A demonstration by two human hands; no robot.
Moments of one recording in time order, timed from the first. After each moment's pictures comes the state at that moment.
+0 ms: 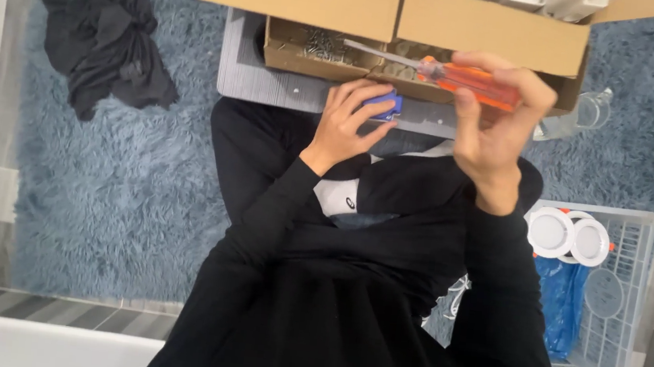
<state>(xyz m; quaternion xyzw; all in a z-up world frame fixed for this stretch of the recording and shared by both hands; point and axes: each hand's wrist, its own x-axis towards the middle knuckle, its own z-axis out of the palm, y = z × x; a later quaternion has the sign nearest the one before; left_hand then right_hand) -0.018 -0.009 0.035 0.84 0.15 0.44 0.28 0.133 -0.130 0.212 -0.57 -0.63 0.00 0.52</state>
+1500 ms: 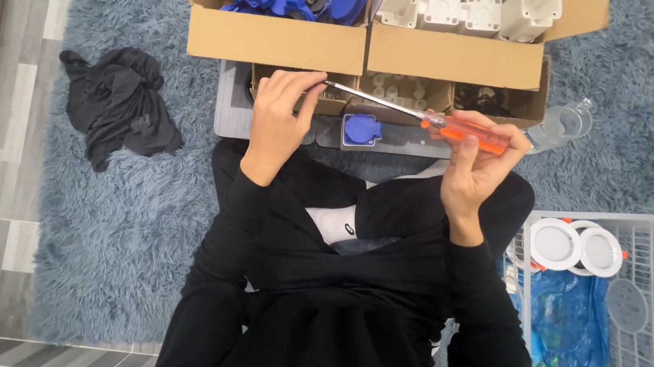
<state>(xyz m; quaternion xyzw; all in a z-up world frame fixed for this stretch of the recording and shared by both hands) -0.056 0.053 0.150 0.85 0.18 0.45 0.22 0.129 -0.158 0.148 -0.52 -0.46 0.02 0.72</state>
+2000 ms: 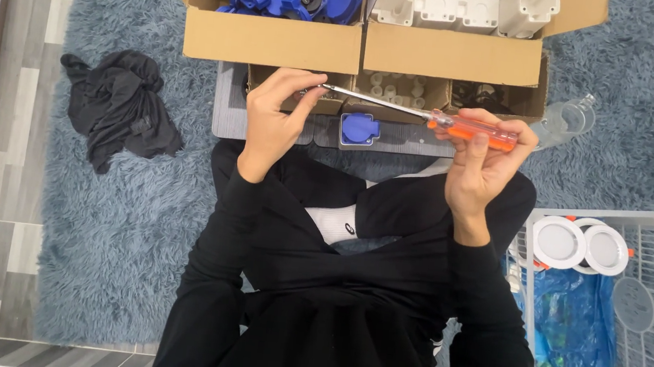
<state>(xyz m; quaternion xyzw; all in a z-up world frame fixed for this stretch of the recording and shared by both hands) -0.053 0.058 0.149 0.78 0.14 0.47 0.39 0.144 -0.165 0.129 -0.47 -0.42 0.06 0.77</state>
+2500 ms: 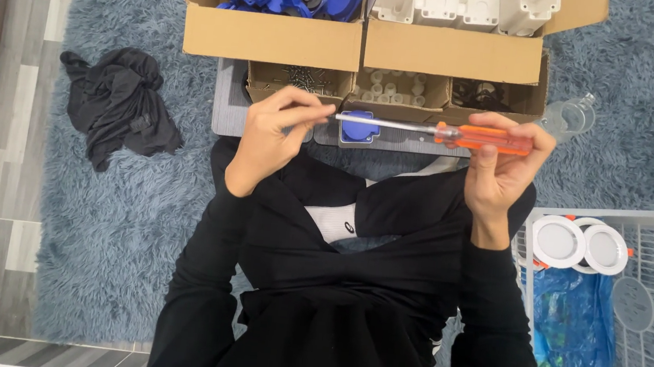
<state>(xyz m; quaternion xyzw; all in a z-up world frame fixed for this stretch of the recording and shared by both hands) -0.079 0.045 0.156 0.82 0.07 0.41 0.41 0.178 -0.193 0.119 -0.47 -0.49 0.06 0.73</state>
